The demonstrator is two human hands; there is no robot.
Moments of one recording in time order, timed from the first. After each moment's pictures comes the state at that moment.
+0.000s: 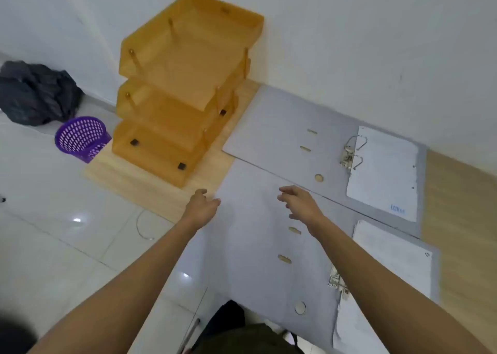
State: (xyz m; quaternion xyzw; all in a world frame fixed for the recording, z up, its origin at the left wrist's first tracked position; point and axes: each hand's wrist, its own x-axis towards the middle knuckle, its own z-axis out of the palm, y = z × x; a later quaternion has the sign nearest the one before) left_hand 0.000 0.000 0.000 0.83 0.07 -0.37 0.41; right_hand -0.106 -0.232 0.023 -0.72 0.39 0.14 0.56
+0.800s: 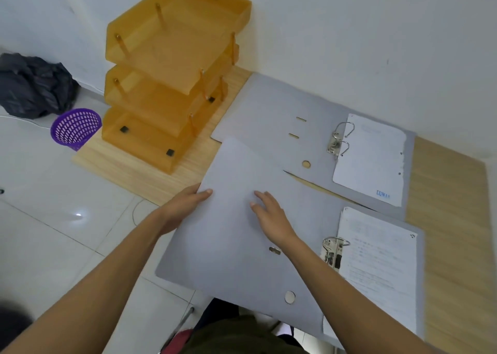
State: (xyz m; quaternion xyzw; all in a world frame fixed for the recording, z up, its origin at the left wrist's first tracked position) left_hand -0.033 0.019 0.037 0.70 0.01 -0.48 0.53; right_hand -0.163 -0.180 0.017 -0.77 0.31 0.15 0.54
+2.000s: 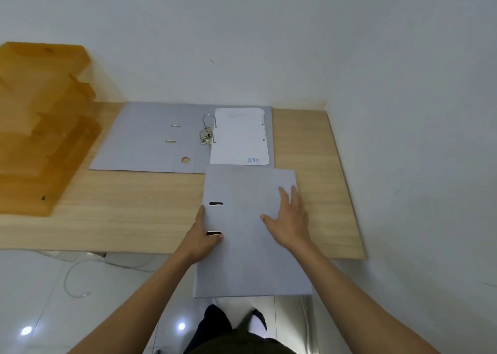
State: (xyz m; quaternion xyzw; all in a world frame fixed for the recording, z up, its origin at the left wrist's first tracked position) left_hand -0.281 -0.190 -0.001 0.83 -0.22 -0.40 0.32; right_hand -0.442 -0.362 0.042 -0.82 0.47 0.00 0.33
